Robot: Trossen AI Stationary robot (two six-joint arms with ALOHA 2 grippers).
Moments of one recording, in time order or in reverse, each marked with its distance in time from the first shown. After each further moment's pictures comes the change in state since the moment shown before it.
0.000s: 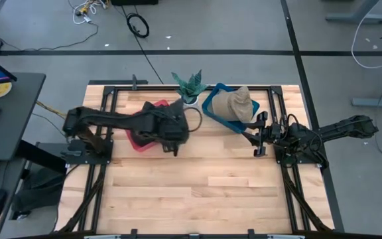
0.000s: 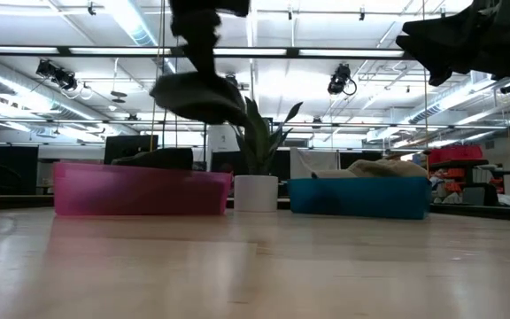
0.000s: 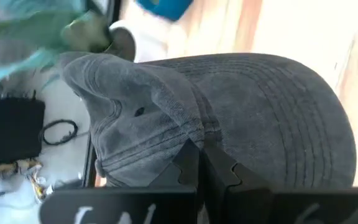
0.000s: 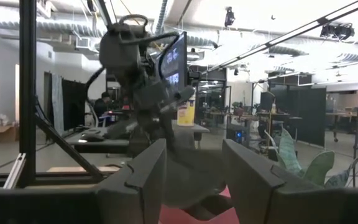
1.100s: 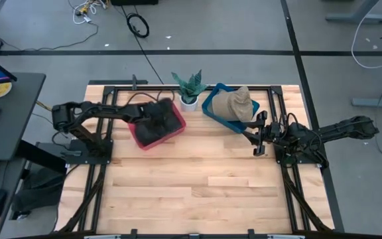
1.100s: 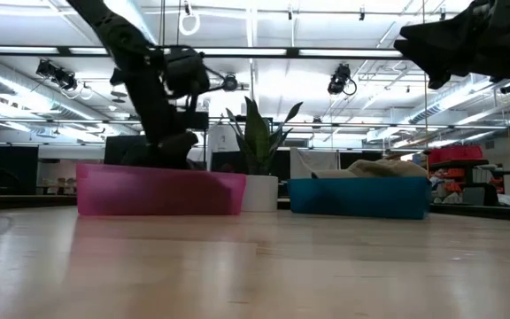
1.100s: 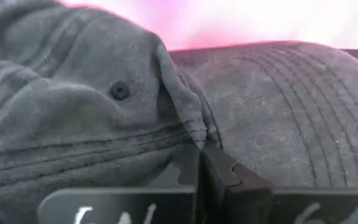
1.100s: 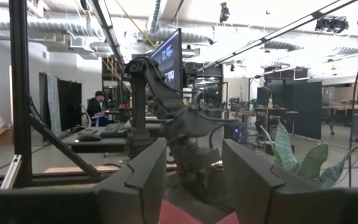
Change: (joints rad) left arm 0.448 -0.117 -0.823 0.848 0.358 0.036; right arm -0.021 0.000 0.000 -0.013 0.000 0.031
